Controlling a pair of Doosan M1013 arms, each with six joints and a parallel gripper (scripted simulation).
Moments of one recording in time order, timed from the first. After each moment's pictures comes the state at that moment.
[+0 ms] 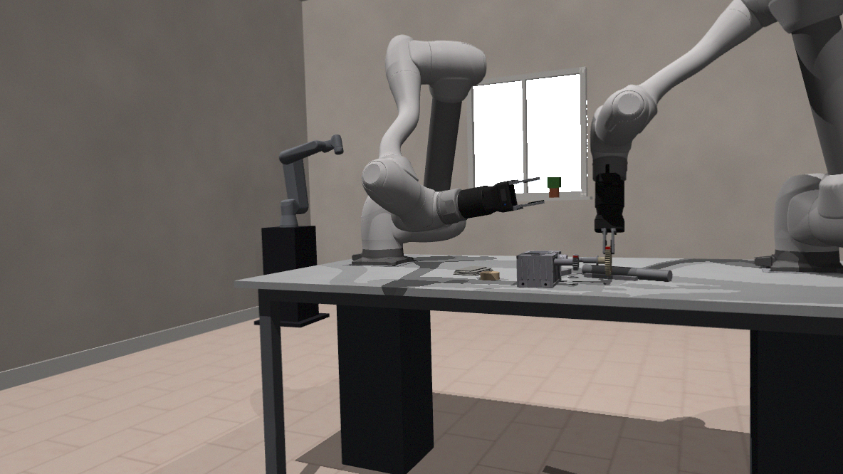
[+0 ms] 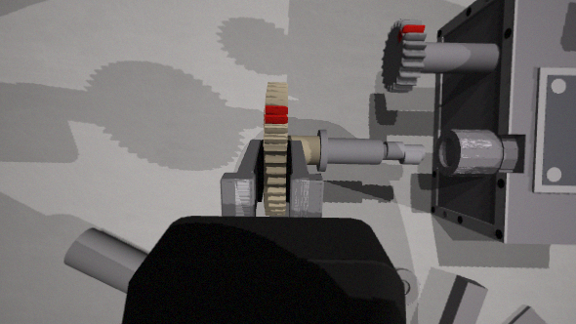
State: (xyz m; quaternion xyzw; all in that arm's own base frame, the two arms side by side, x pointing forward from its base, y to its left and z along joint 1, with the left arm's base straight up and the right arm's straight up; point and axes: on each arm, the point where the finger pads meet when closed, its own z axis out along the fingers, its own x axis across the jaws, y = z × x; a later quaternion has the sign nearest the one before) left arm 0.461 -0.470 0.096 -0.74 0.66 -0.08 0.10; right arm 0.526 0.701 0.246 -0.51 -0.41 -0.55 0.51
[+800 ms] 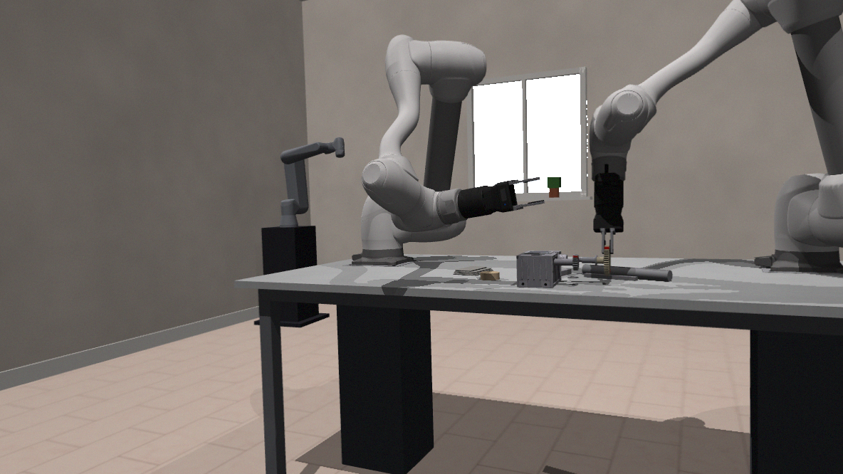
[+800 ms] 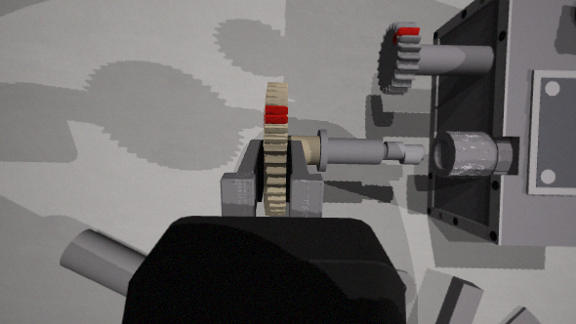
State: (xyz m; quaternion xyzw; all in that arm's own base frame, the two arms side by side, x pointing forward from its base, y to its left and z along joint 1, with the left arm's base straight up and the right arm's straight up) left arm 0.462 -0.472 0.096 -0.74 0.66 -0.08 0.10; right arm 0.526 0.701 0.246 -0.51 -0.41 -0.55 0.51
